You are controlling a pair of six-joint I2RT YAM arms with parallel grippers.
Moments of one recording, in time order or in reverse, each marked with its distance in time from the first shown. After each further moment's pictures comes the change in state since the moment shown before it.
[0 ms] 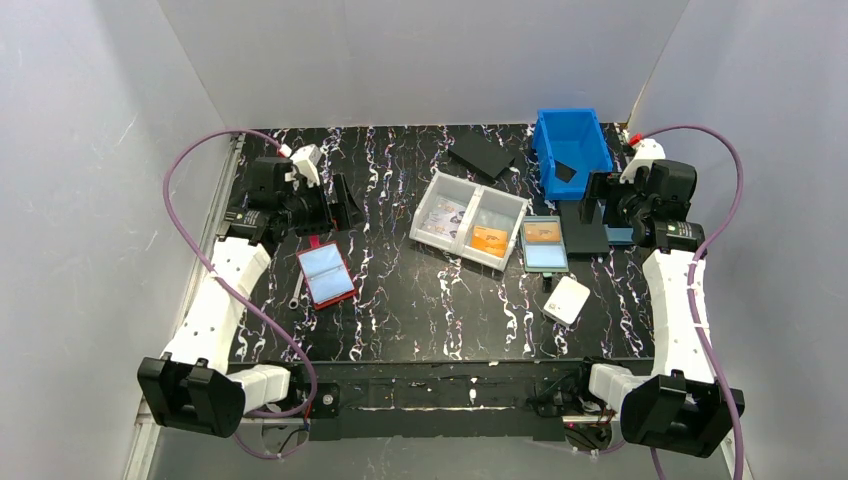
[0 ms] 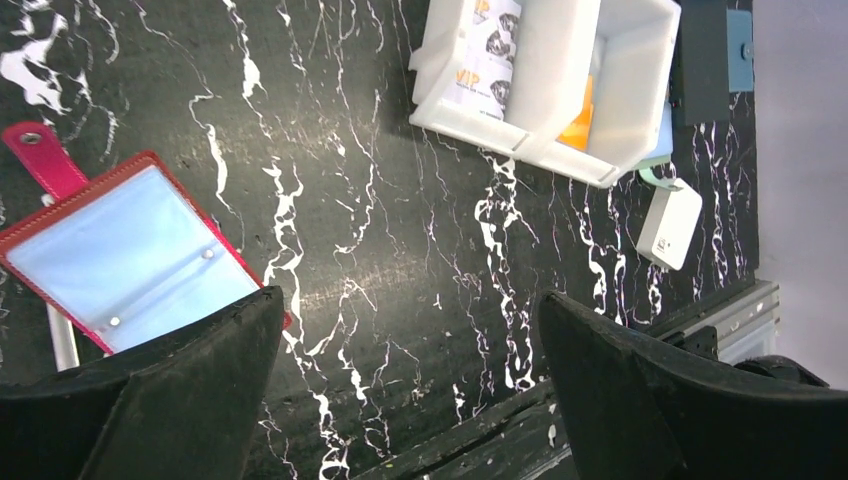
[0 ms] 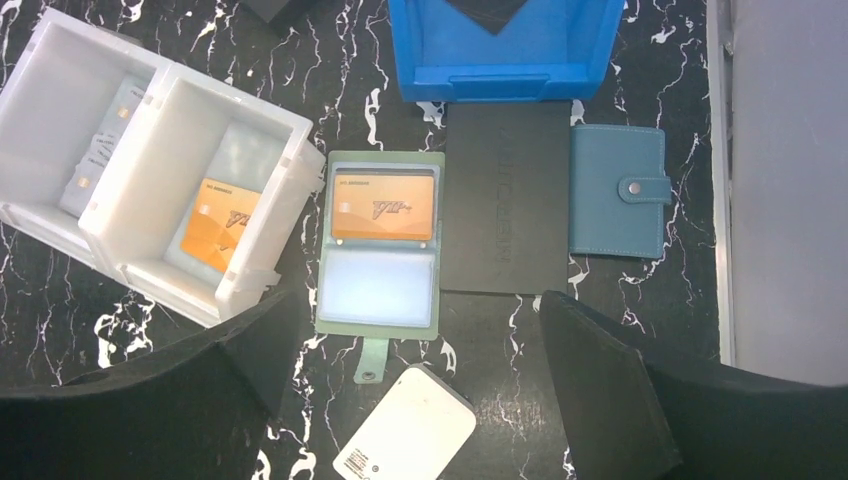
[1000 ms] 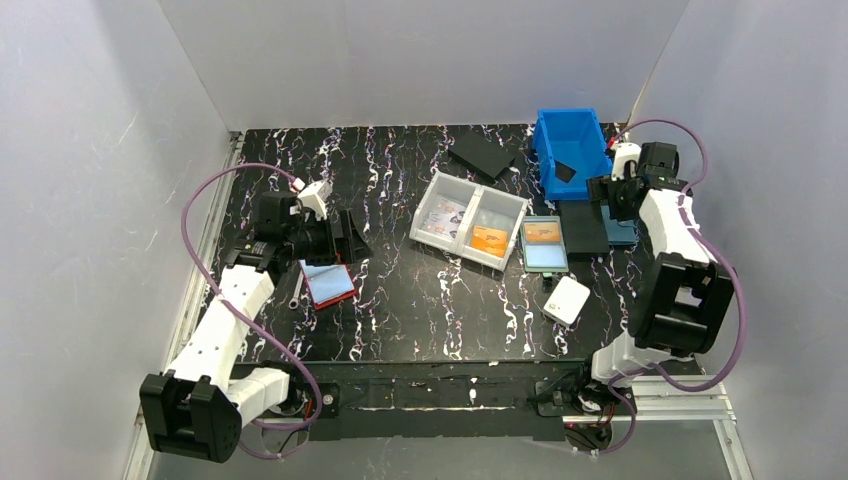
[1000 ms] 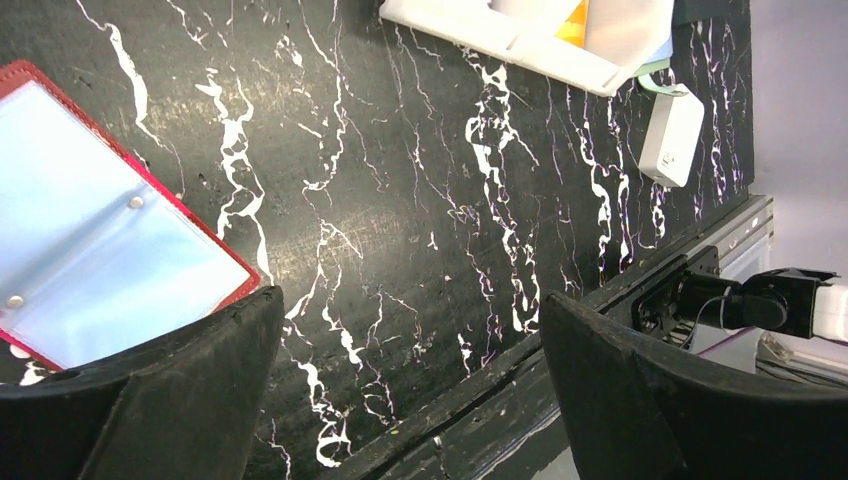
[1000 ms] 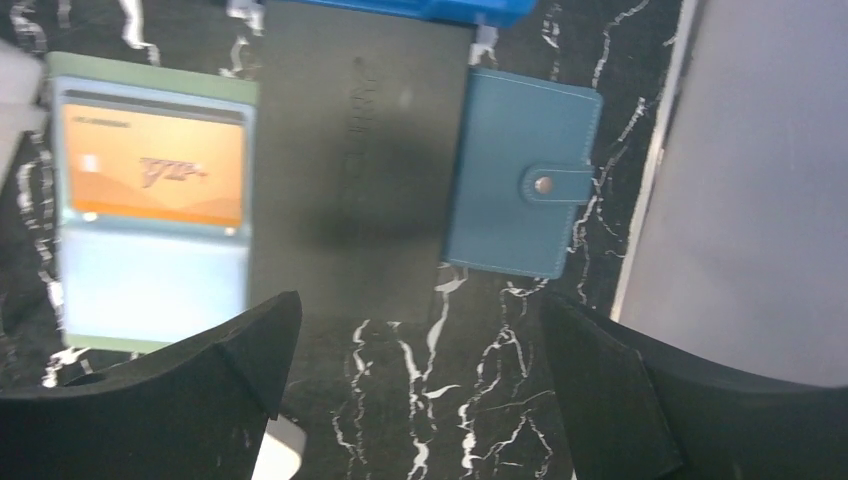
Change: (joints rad) left arm 0.006 -0.108 -0.299 0.110 0.159 0.037; right arm -0.058 0.470 0.150 -0.023 0.103 -0.324
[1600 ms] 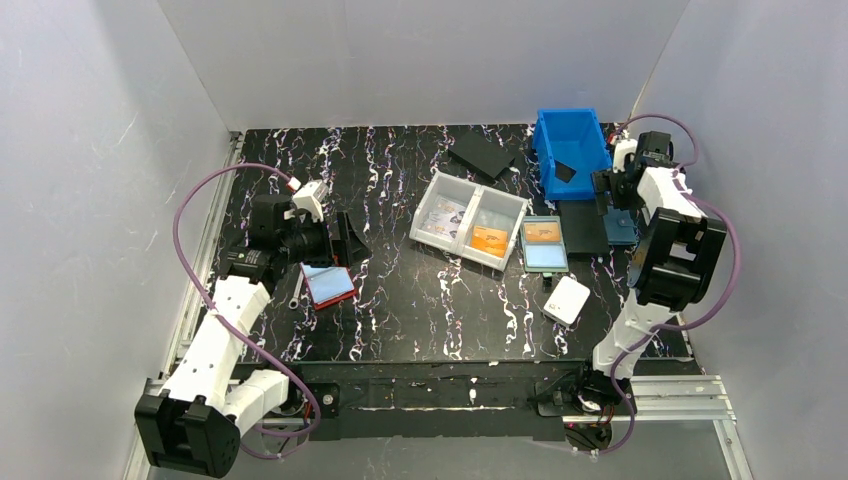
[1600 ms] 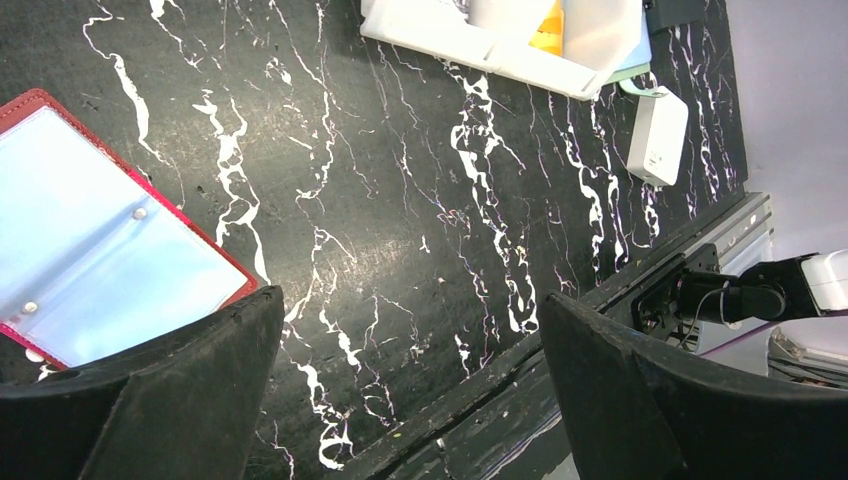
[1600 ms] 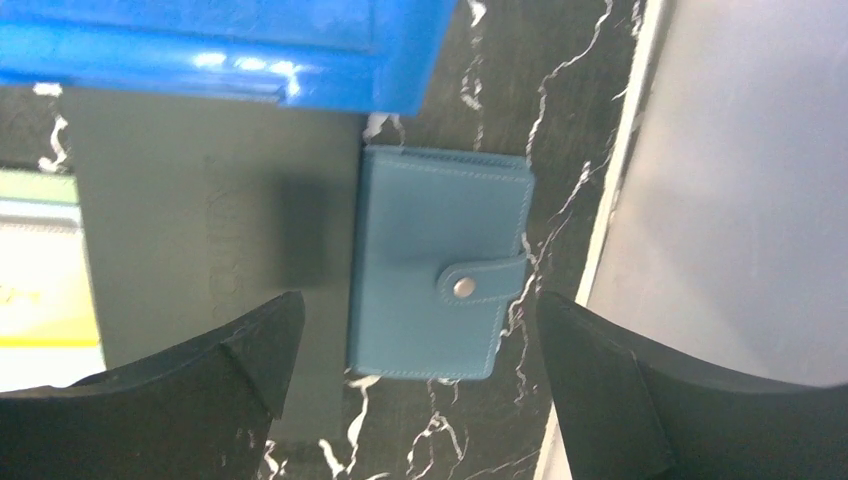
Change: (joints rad) left arm 0.000 -0.092 -0.004 0.000 0.009 0.017; right arm -0.044 0.327 0.216 0.017 0.080 -0.051
